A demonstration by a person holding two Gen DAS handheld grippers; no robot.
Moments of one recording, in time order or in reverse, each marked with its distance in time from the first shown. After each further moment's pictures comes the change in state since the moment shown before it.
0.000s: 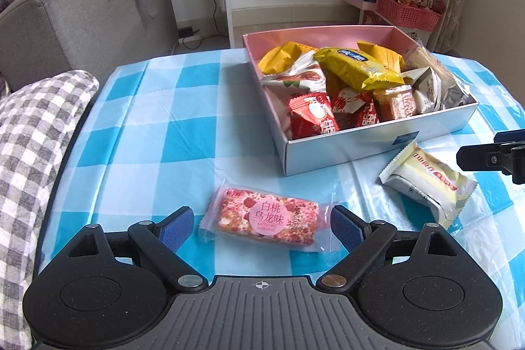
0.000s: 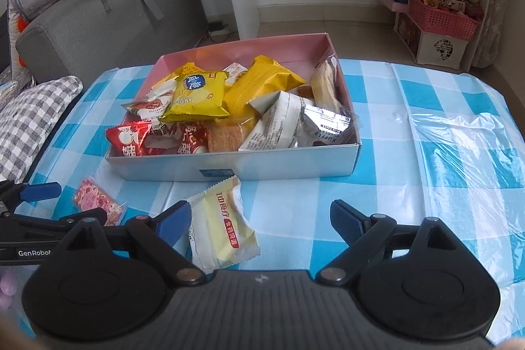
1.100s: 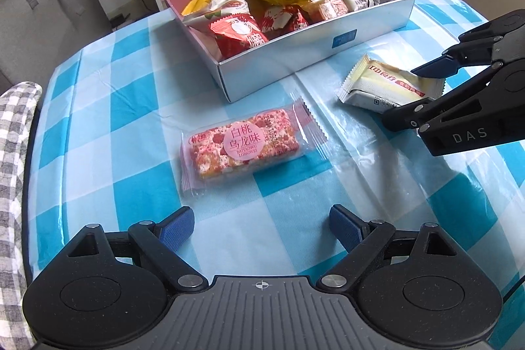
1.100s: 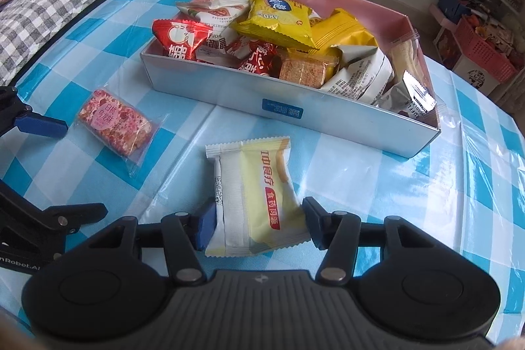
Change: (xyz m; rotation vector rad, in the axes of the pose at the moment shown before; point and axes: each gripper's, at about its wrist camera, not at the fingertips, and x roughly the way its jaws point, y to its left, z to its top) left arm 0.002 -0.016 -0.035 0.290 0.157 -0.122; right arm 0.020 0.058 -0.029 -0.293 0.157 -0.063
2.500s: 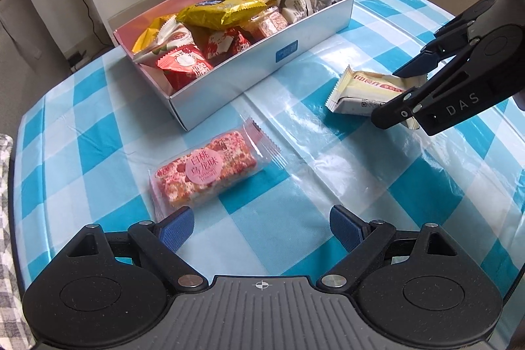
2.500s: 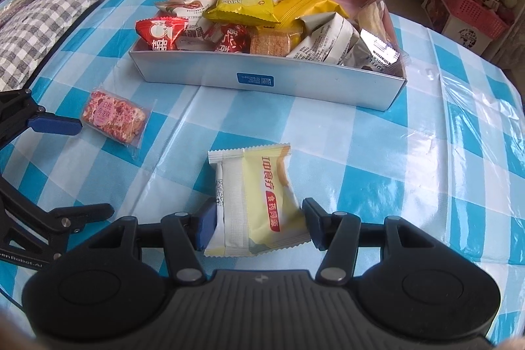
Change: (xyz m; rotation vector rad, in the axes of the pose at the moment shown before) left arm -0.013 -0.012 0.005 0.182 -0.071 -0.091; right arm -0.018 -0.026 -0.013 0.125 0.055 0.045
